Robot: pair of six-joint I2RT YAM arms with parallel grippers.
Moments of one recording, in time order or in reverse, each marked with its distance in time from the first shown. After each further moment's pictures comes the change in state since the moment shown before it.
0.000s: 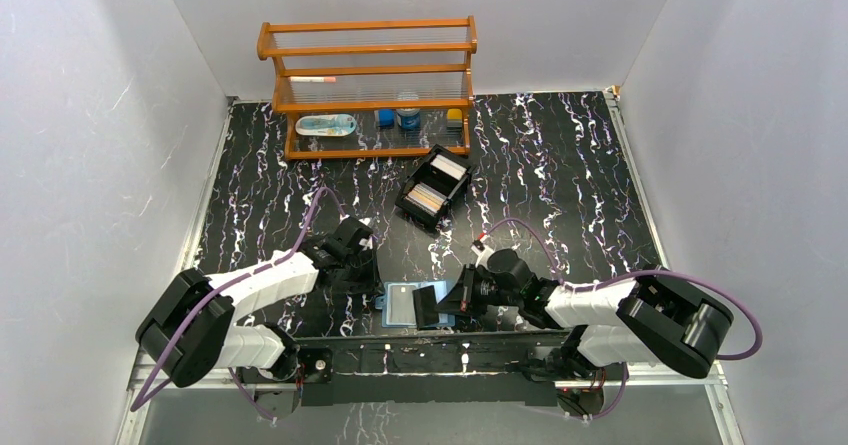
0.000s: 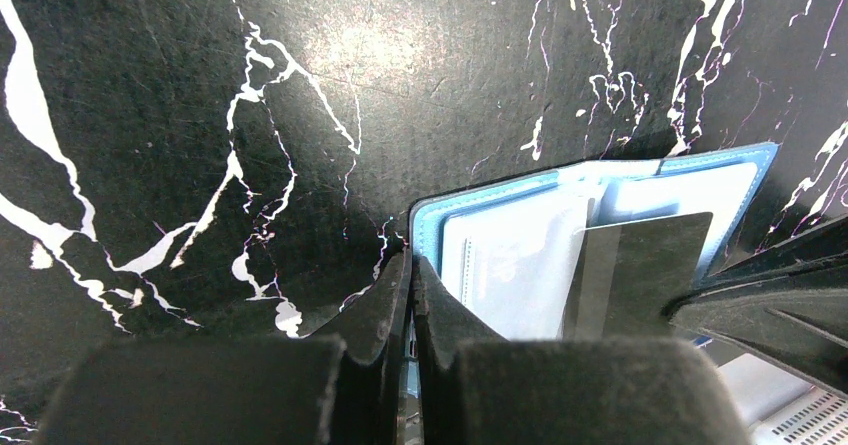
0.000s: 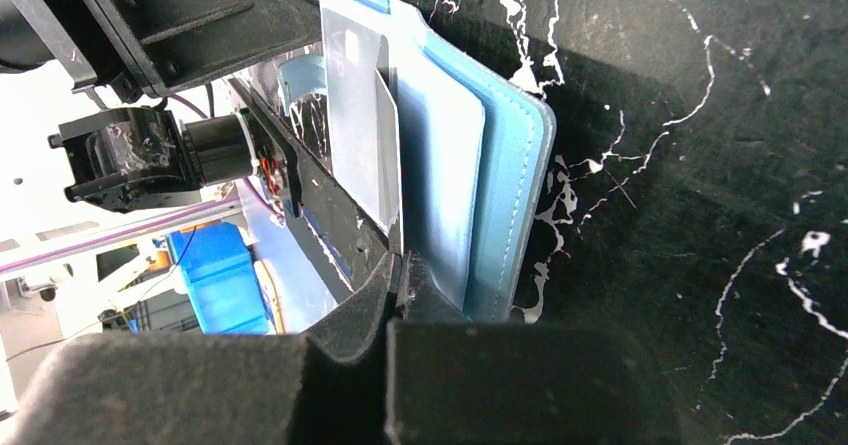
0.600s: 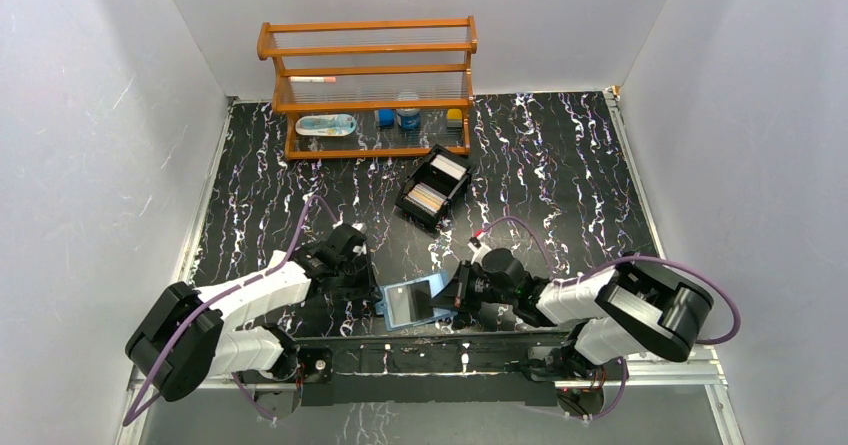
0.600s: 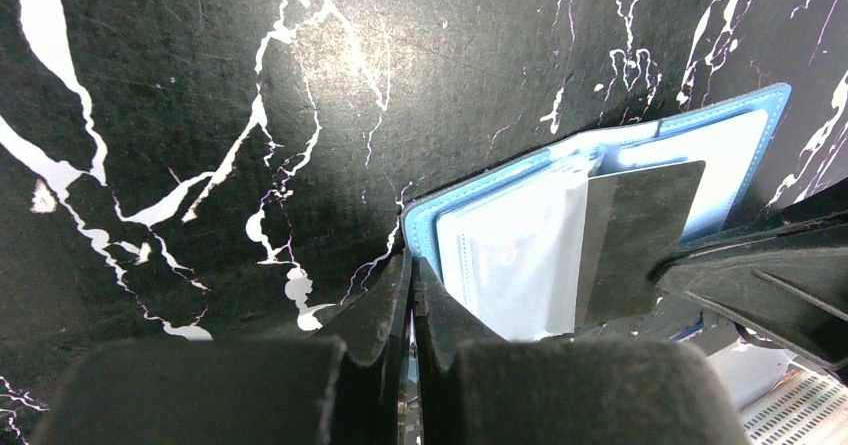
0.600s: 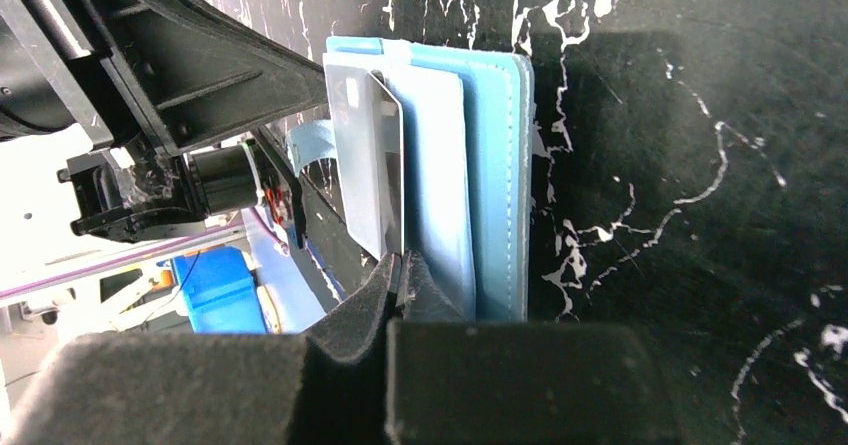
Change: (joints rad) left arm 0.000 -0.081 -0.064 0.006 0.019 -0.064; right arm 0.008 0.105 0.012 0.128 0.048 0.015
